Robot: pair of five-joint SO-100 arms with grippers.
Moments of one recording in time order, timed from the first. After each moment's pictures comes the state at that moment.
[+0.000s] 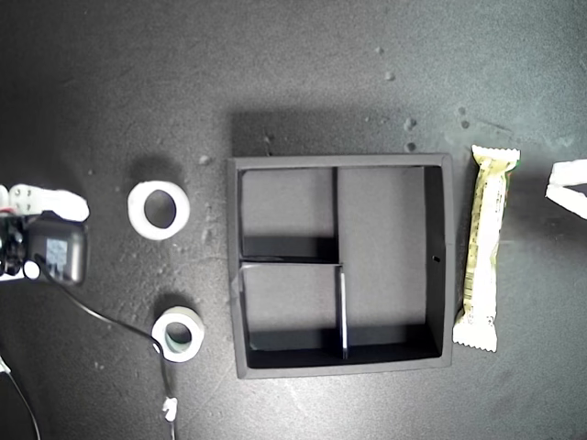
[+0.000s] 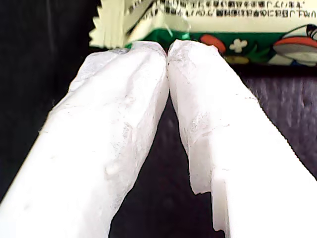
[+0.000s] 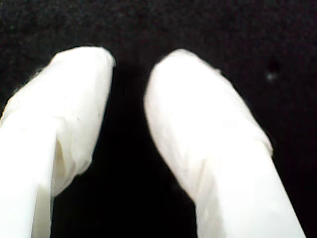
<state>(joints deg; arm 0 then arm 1) 7.6 191.2 176.5 72.9 -94.0 7.0 191.5 178.3 45.3 90.3</state>
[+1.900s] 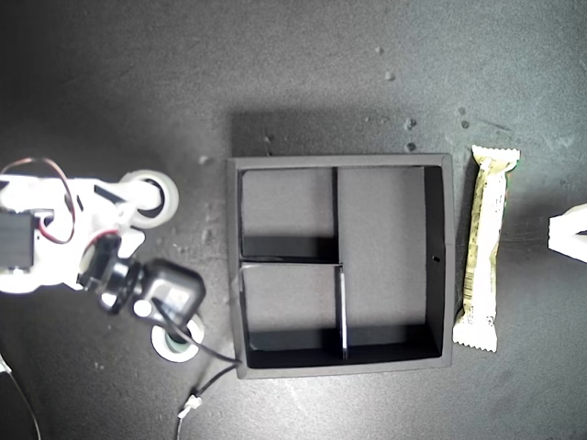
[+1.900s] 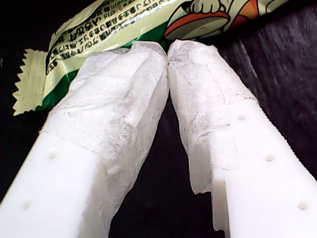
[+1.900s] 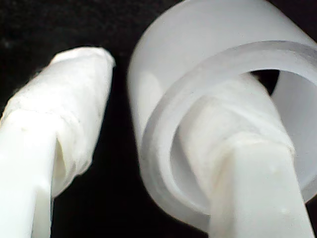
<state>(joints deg) 2.6 107.5 133.0 44.1 -74.8 -4.6 191.4 170.9 49.0 74.7</state>
